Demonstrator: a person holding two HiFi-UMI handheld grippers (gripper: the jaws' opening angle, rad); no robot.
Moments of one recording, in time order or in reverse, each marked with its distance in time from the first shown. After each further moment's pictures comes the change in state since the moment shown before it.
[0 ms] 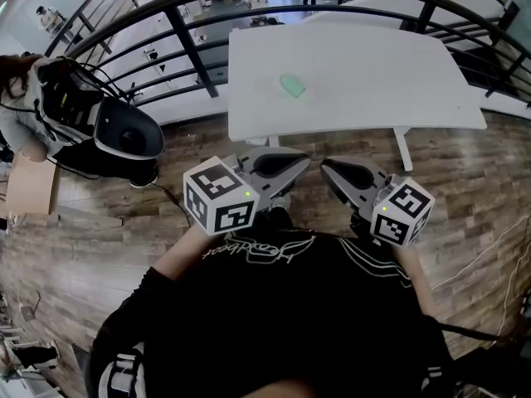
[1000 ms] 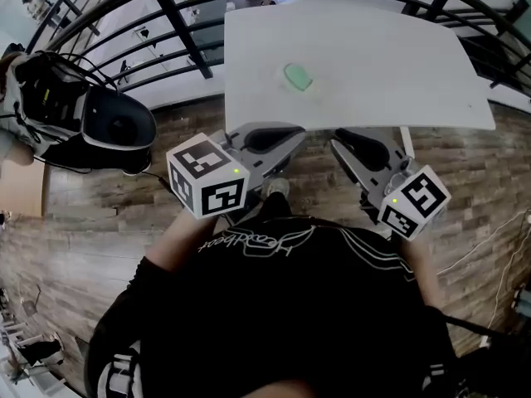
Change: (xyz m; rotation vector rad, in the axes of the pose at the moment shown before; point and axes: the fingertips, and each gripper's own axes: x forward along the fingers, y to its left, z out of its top) left arm 0.000 0.100 0.020 -0.062 -0.018 0.018; right arm 0.059 -0.064 0.035 -0.178 -0.003 -0.077
